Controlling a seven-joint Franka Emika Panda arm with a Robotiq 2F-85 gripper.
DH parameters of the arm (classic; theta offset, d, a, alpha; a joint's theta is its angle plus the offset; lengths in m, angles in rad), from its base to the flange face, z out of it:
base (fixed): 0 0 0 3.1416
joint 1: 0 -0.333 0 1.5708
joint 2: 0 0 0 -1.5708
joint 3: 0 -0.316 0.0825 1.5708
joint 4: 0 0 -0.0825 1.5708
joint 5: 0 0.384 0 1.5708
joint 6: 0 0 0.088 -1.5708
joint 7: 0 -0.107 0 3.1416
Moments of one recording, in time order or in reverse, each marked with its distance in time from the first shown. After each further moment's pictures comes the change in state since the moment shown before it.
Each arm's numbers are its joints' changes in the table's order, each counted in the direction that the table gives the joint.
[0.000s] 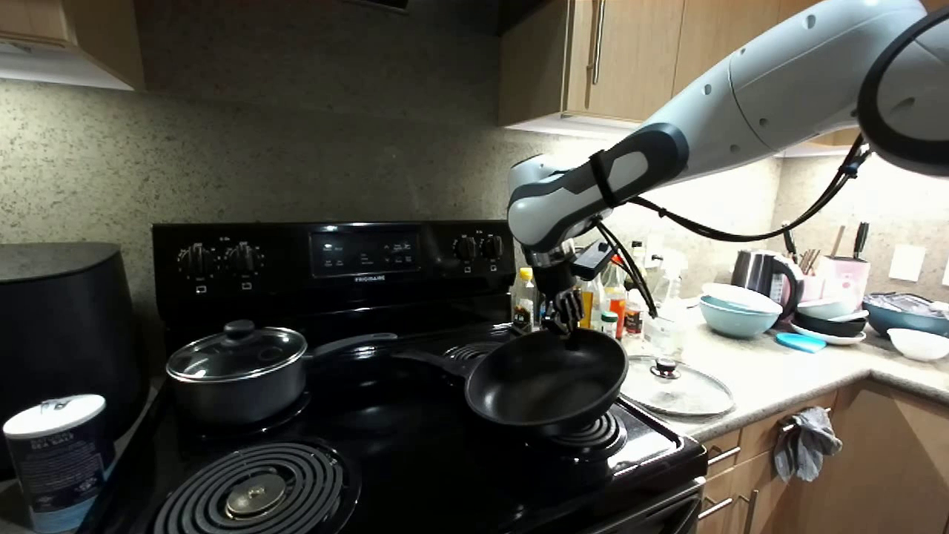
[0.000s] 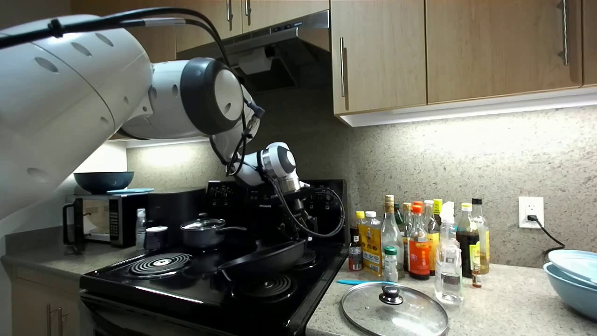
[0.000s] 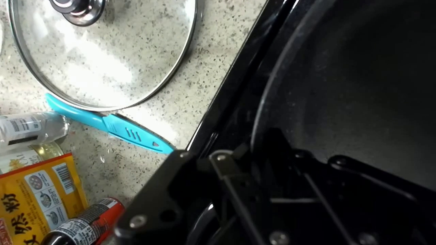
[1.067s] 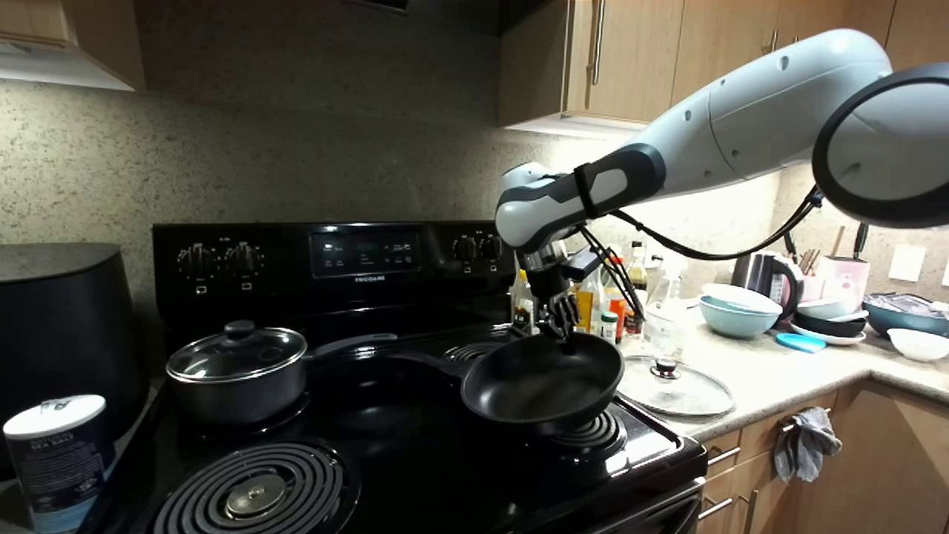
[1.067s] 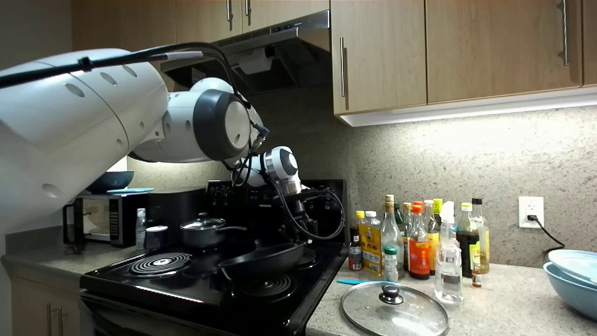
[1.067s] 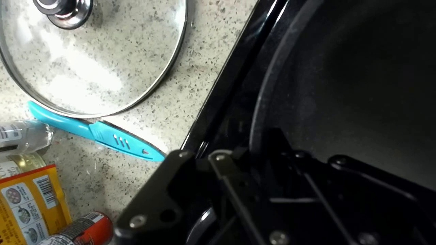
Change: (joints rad) arm 0.002 0.130 -0.011 -0.207 0.018 -0.149 0.015
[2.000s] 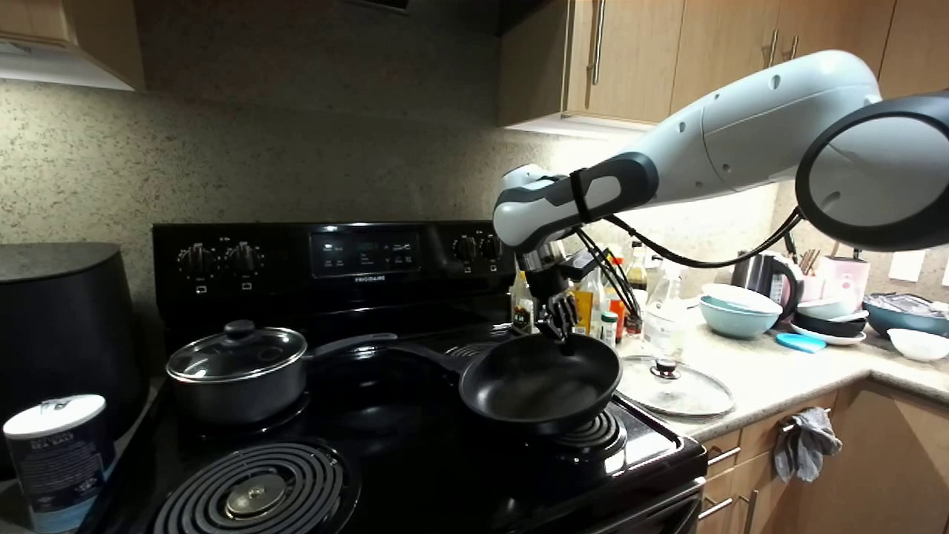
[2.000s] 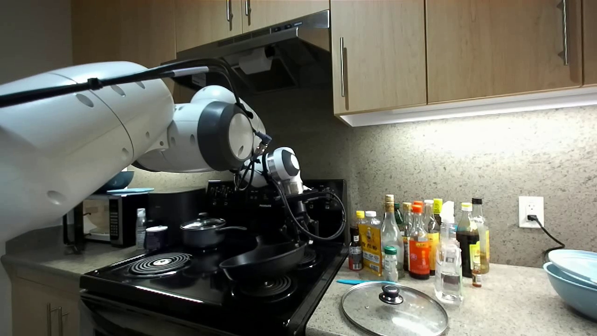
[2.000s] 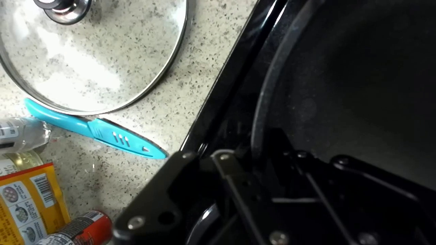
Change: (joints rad) arm 0.003 0.051 0.001 -0.086 0.013 -0.041 0.019
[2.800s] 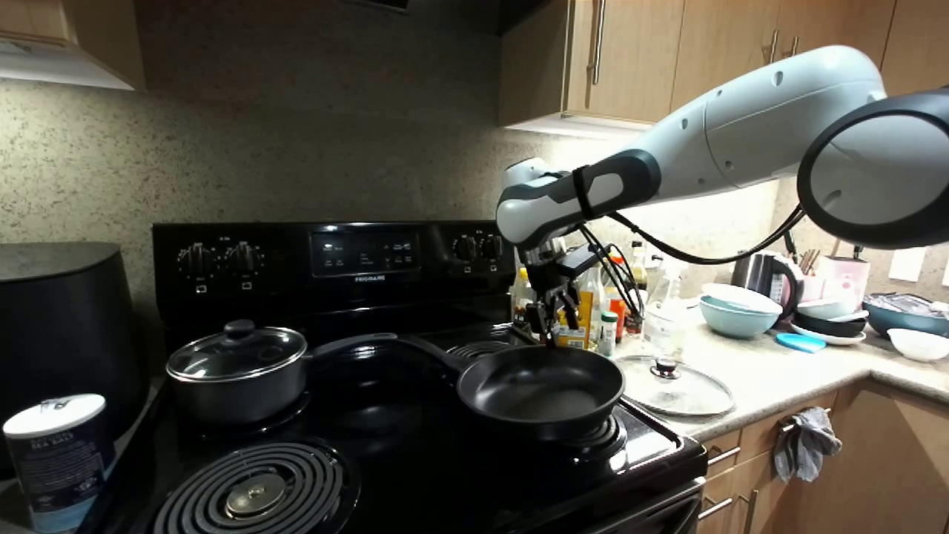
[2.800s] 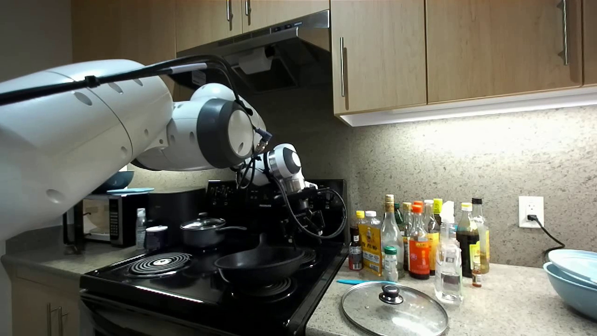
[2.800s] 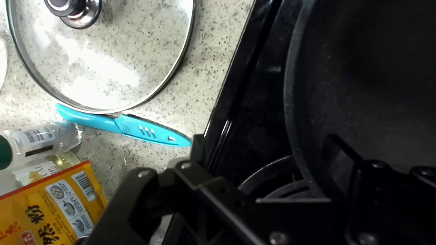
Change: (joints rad) arm -0.003 -0.009 0.020 0.000 -0.001 0.061 -0.123
